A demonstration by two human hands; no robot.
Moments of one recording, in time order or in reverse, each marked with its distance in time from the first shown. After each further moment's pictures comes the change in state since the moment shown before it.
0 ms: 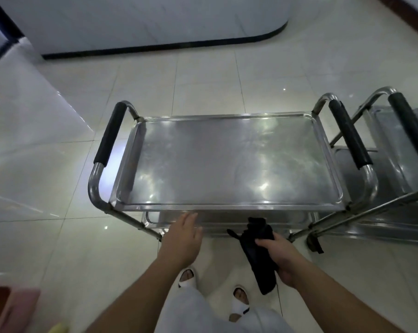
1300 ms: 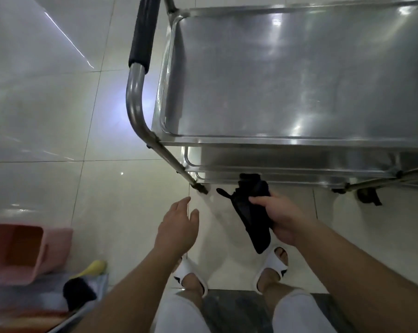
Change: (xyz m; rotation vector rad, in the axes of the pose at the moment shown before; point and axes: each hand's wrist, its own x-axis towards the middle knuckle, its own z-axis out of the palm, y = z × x) left_hand -0.004 -0.280 0.054 -0.142 -0.063 -0.263; right_hand 0.101 0.102 0.238 0.014 -0.151 0.070
